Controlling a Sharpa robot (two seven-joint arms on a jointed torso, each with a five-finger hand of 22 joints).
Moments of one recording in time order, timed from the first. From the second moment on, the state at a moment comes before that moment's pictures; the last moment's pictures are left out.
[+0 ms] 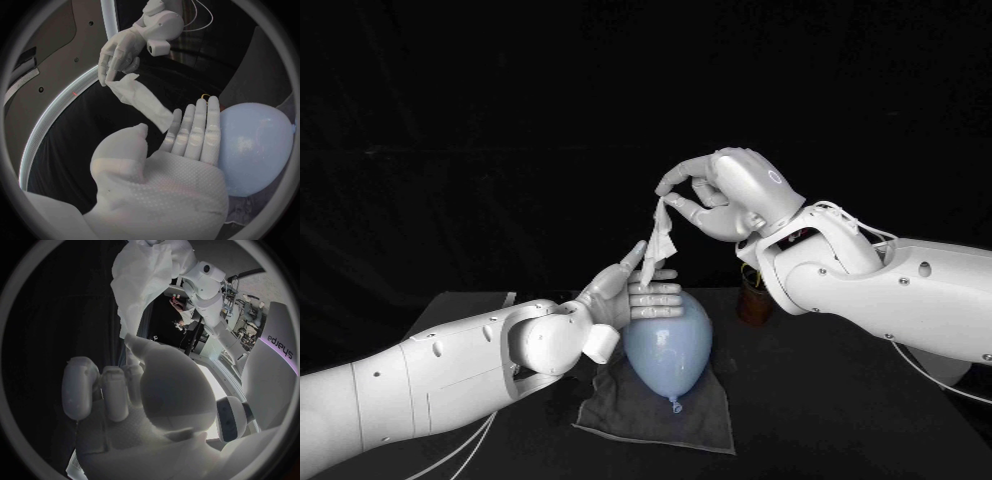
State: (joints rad) left arm 1.15 -0.64 -0.08 1.41 0.27 0.02 0.20; left_hand 0.80 0.16 0.06 0.30 0.05 0.67 0.18 0.48 0.19 0.96 0.20 0.16 0.08 1.02 0.15 0.19 0.18 0.18 1.02 0.25 0.15 0.08; right arm 1.47 -0.81 -0.15 1.68 -1.48 -0.86 0.07; right_hand 1.36 -0.05 0.53 0.02 0.04 1.06 0.08 0.35 0.39 1.46 0.00 1.51 1.31 1.47 -0.05 1.57 1.31 0.05 1.46 0.05 1.34 1.31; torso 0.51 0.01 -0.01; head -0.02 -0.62
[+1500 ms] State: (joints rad) left arm 1.15 -0.70 -0.08 1.45 0.35 0.14 0.21; left_hand 1.08 0.25 -0.06 0.27 0.05 0.80 0.20 0.44 0.18 1.11 0.17 0.07 0.07 1.09 0.12 0.16 0.25 0.18 1.05 0.25 0.07 0.06; right arm 1.37 -1.01 -0.18 1.87 -1.47 -0.80 0.04; right_hand 1.36 -0.05 0.54 0.03 0.04 1.05 0.07 0.36 0.41 1.46 0.00 1.51 1.31 1.47 -0.05 1.57 1.31 0.05 1.46 0.05 1.34 1.31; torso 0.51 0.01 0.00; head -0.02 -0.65
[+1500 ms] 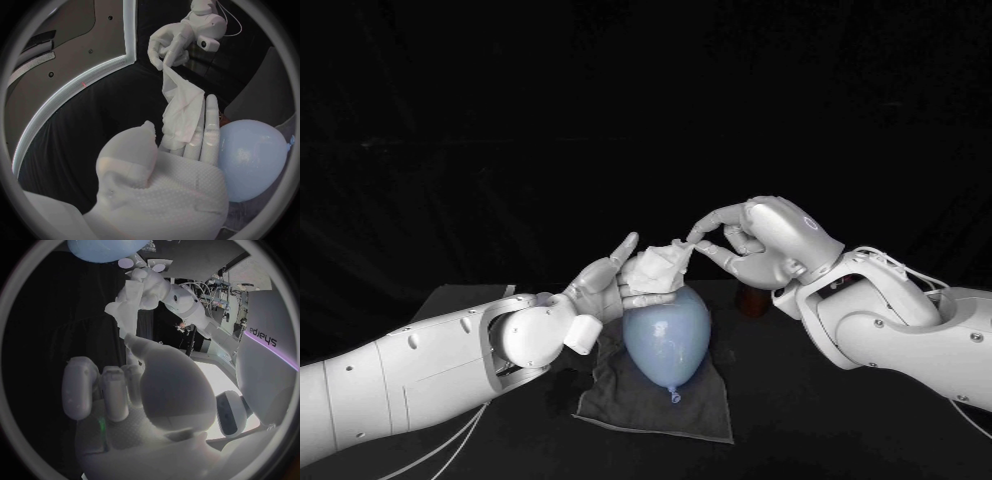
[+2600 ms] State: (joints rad) left arm 1.15 -0.73 -0.08 1.46 0.30 0.14 0.20; left_hand 1.19 0.27 -0.01 0.20 0.05 0.77 0.20 0.37 0.16 1.02 0.20 0.07 0.07 1.04 0.15 0.09 0.24 0.18 0.98 0.28 0.07 0.07; right arm 1.34 -1.02 -0.18 1.84 -1.50 -0.79 0.00; right_hand 1.36 -0.05 0.54 0.03 0.05 1.06 0.08 0.36 0.42 1.46 0.00 1.51 1.31 1.47 -0.05 1.57 1.31 0.05 1.46 0.05 1.34 1.31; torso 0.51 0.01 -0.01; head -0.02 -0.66
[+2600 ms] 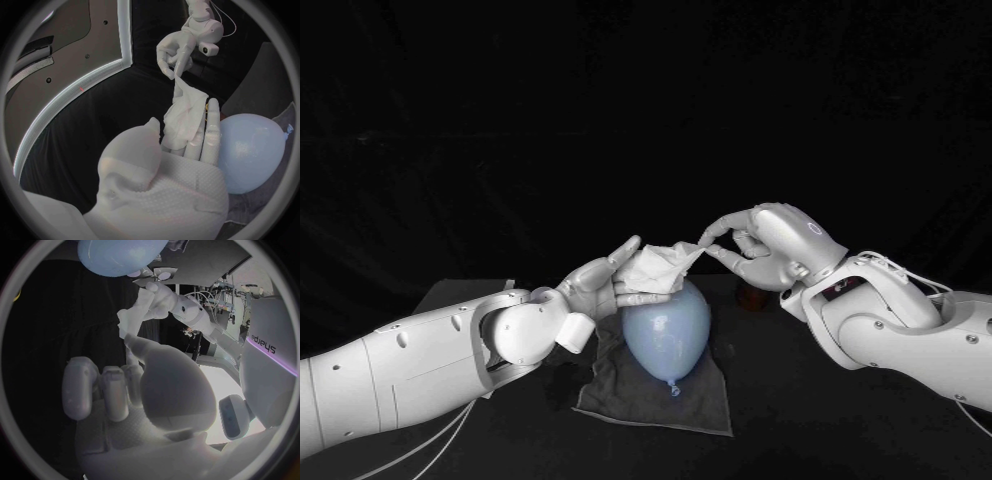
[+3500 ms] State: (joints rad) left arm 1.15 -0.73 -0.08 1.46 0.29 0.16 0.21; left_hand 1.16 0.13 0.70 0.10 0.05 0.81 0.21 0.36 0.17 1.03 0.18 0.07 0.06 1.05 0.14 0.08 0.24 0.18 0.98 0.28 0.07 0.07; right arm 1.31 -1.02 -0.18 1.81 -1.51 -0.77 -0.01; right_hand 1.35 -0.05 0.54 0.03 0.05 1.05 0.08 0.36 0.42 1.46 0.00 1.51 1.31 1.47 -0.05 1.56 1.31 0.05 1.46 0.05 1.33 1.31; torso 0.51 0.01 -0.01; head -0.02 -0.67
